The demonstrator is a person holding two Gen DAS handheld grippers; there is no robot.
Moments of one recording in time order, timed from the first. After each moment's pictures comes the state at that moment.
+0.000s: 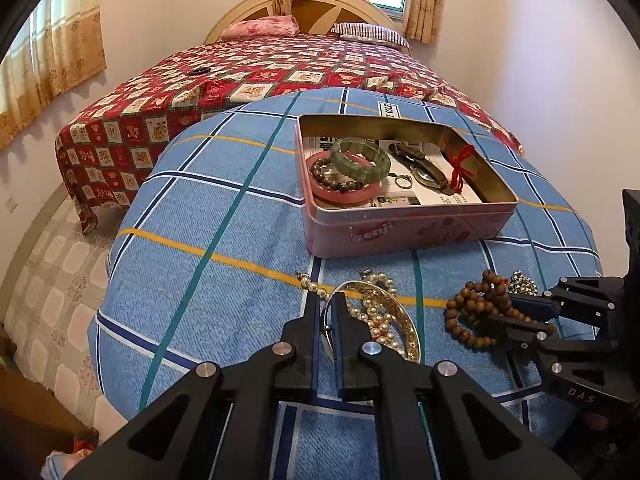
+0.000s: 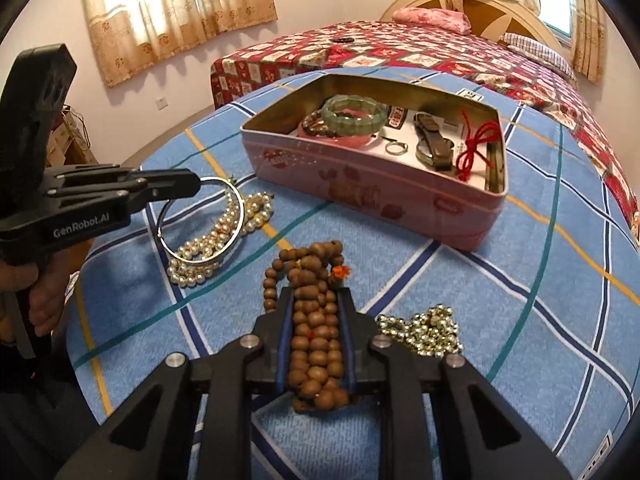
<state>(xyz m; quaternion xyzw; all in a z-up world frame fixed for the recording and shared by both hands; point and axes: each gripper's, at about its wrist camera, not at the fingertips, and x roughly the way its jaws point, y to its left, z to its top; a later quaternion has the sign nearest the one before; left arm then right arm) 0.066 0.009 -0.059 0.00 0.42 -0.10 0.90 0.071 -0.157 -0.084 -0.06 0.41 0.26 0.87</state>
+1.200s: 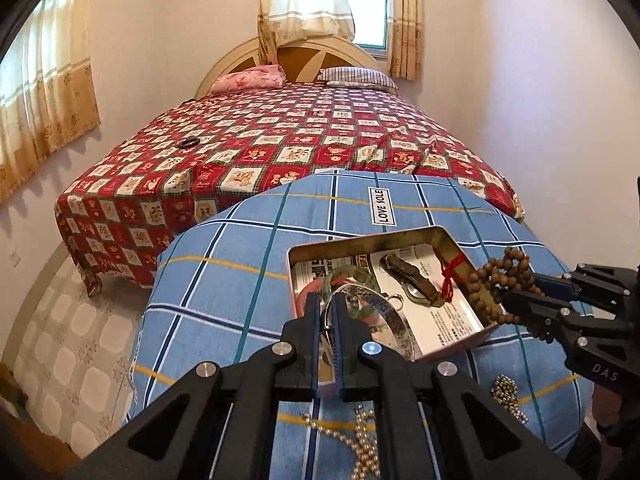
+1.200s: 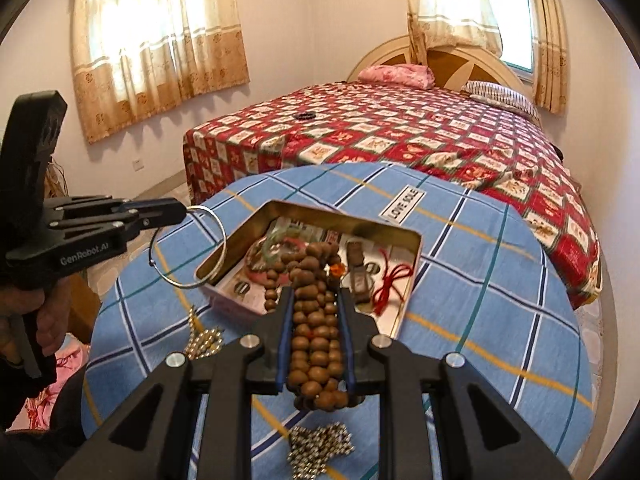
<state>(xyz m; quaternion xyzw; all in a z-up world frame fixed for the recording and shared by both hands) 0.125 -0.008 0.014 0.04 0.34 -0.11 0.93 0.117 -0.187 -0.005 -0.03 0.31 0.21 0.93</state>
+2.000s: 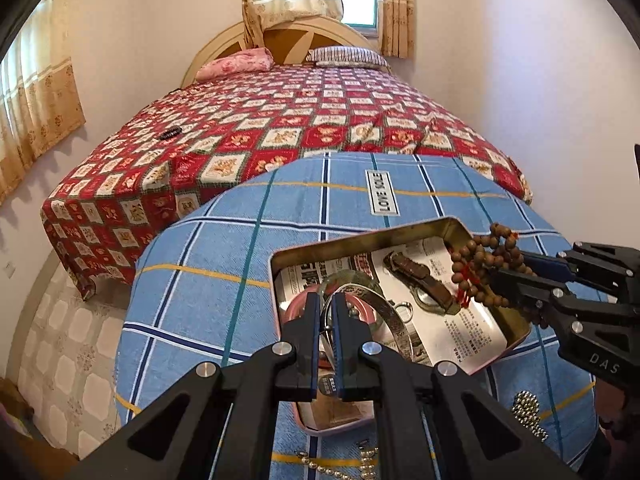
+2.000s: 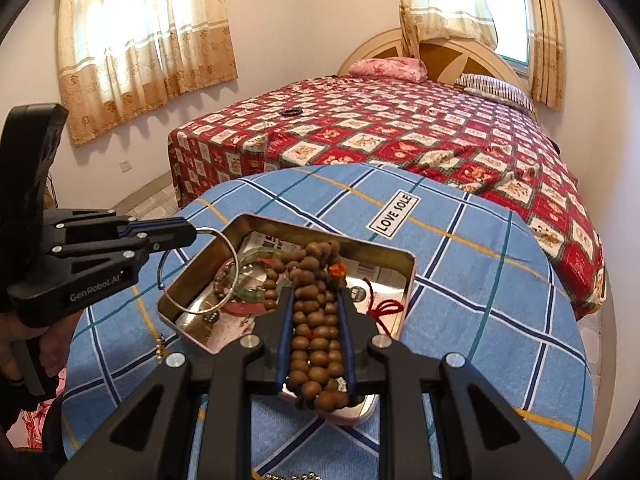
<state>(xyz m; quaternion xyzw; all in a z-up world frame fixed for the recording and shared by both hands) 0.164 -0.027 -0.009 0.06 0.38 -0.12 0.92 0.157 -0.188 -0.015 -0.03 0.33 0.20 0.92</state>
